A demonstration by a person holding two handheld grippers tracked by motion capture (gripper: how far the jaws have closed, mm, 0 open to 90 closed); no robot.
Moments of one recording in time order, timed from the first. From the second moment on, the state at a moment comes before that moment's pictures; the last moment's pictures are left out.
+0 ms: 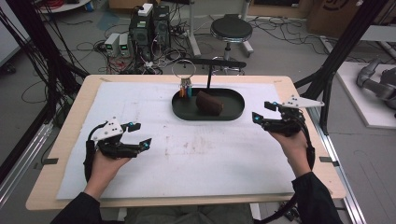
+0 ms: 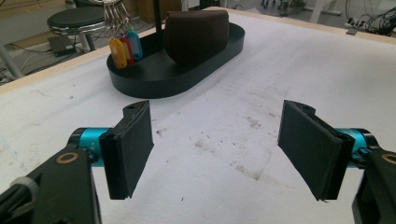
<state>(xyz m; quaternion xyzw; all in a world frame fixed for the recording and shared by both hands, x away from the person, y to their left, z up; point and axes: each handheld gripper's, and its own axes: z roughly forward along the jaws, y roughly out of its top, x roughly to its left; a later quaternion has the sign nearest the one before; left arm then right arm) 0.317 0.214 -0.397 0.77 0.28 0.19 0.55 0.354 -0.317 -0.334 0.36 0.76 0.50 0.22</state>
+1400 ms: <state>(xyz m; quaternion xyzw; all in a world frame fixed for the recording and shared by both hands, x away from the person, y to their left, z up) 0.310 0.255 -0.406 0.75 0.33 0.23 0.52 0.350 -0.334 -0.394 0.38 0.77 0.48 0.19</state>
